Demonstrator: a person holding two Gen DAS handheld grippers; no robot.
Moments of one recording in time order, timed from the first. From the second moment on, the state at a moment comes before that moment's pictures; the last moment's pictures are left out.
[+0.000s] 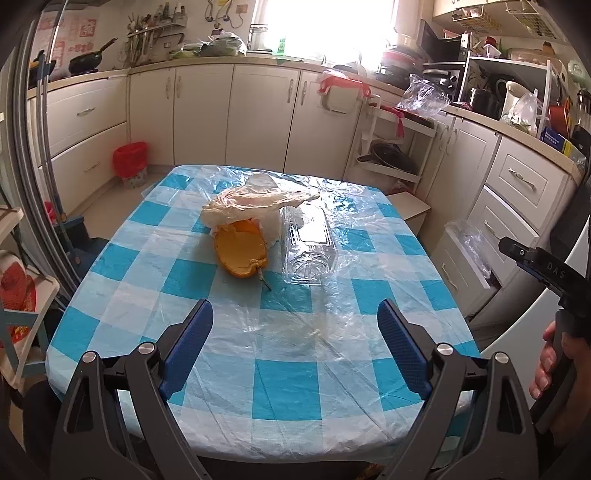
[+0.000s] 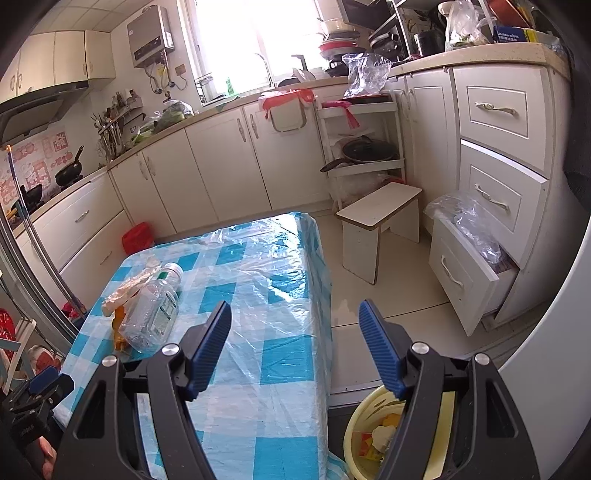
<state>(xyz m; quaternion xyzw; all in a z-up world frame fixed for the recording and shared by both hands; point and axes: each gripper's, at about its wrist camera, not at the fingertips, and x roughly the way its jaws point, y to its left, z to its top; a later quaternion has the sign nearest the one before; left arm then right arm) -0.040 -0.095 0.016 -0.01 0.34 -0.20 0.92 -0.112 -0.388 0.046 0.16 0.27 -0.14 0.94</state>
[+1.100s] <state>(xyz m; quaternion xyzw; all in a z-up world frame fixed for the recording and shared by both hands) -0.015 -0.026 0.017 -0.06 0.33 -0.14 0.93 -0.067 -0.305 0.036 0.09 0.32 -0.06 0.94</state>
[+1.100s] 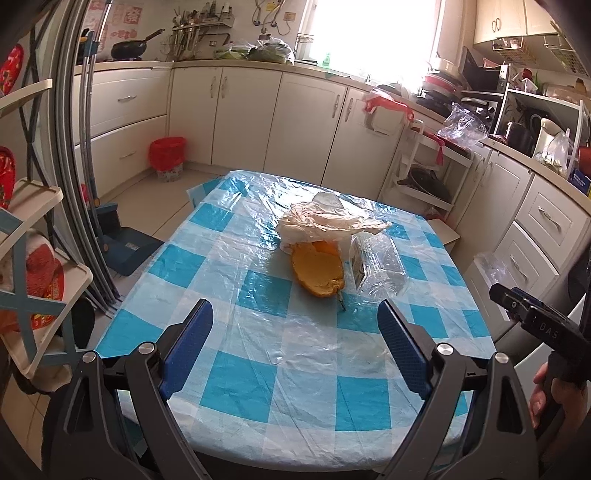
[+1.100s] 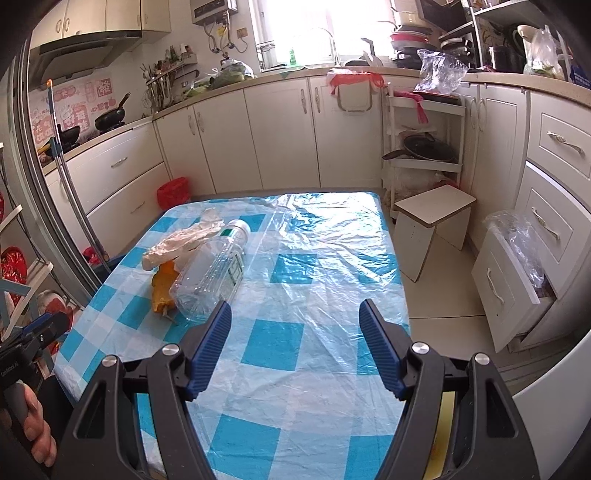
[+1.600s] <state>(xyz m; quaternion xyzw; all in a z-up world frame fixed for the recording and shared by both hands) 0.019 0.021 0.023 -0.11 0.32 -0.11 0.93 -0.038 -0.219 0.003 0.07 0.37 0.08 0.92</state>
